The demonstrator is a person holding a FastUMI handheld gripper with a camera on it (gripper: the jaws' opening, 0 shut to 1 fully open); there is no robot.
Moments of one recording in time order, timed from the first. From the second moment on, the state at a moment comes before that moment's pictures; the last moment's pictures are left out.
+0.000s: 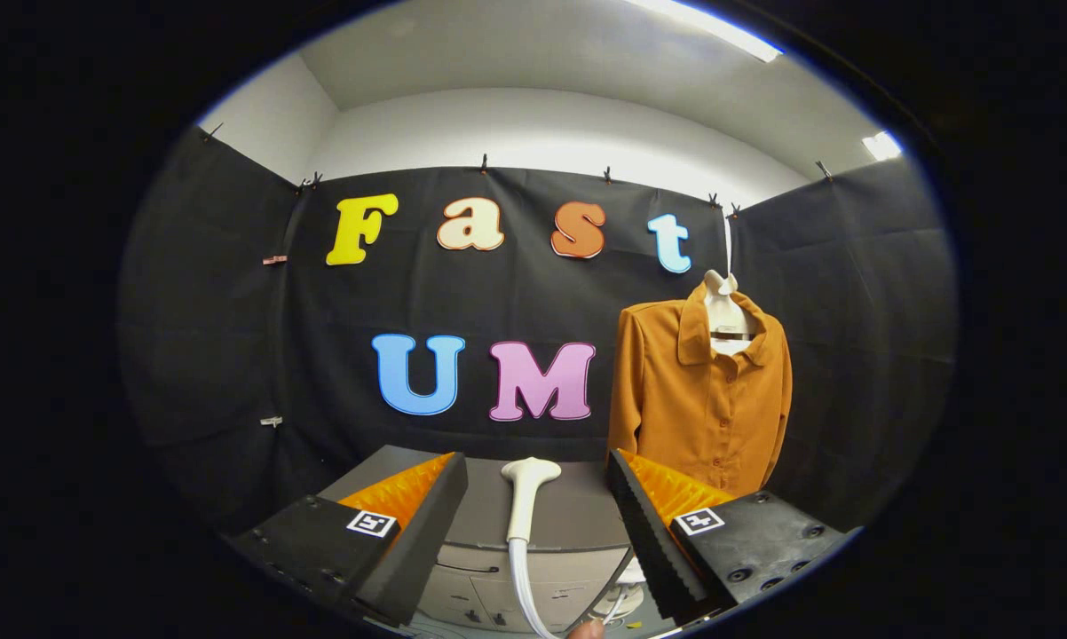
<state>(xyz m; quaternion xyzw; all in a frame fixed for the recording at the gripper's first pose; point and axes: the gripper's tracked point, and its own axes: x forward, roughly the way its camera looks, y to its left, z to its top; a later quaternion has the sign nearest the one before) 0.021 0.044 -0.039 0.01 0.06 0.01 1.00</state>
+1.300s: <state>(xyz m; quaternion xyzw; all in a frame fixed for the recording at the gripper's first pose) 0.158 0.073 -0.319 -0.01 0.39 0.00 0.92</state>
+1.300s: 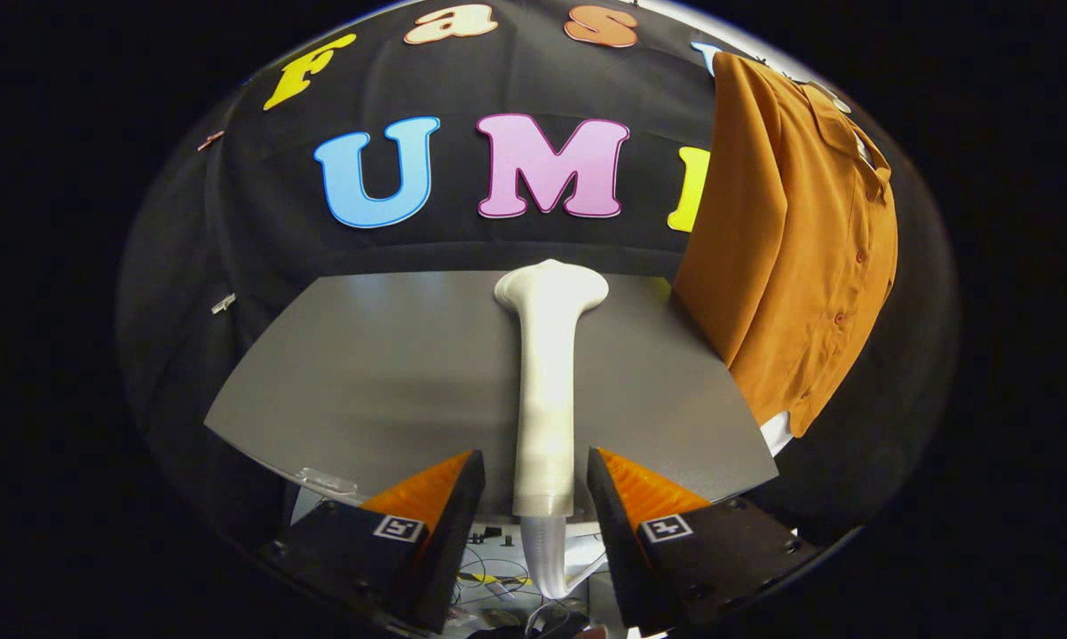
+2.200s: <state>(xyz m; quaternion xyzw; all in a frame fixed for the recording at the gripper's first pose) 0.138 0.049 -0.220 0.03 0.21 0.03 0.98</state>
